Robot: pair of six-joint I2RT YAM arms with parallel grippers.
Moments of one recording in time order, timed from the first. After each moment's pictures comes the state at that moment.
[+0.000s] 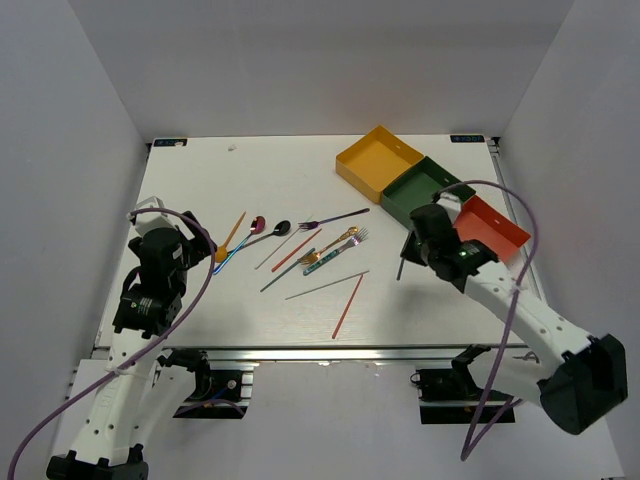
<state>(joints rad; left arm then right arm) -0.20 0.66 0.79 -0.55 -0.41 -0.46 0.58 1.13 0.86 -0.55 0.33 0.71</state>
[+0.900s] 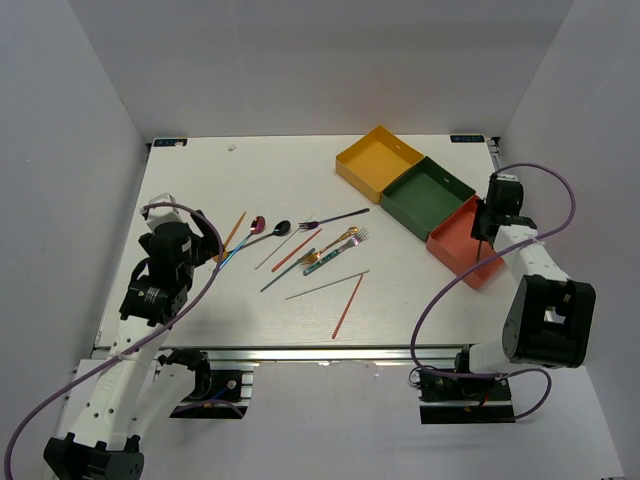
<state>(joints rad) -0.23 0.73 0.79 -0.55 -0.40 -0.46 -0.11 1.43 0.94 -0.32 0.18 0.03</state>
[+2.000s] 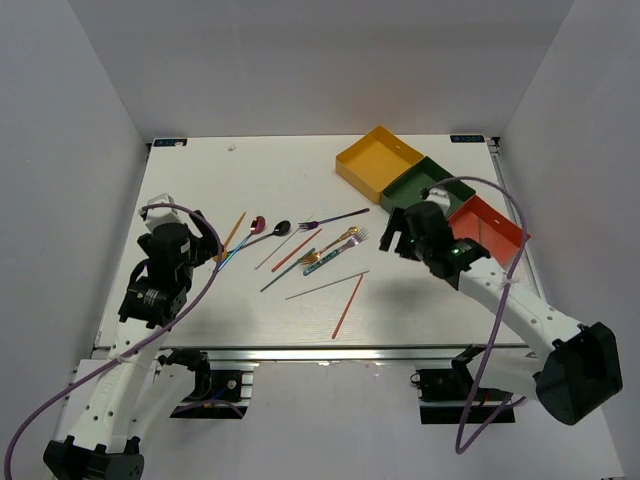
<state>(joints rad) -0.23 0.72 0.79 -0.55 -0.40 -0.46 0.51 1.16 0.88 -0.41 0.23 0.56</state>
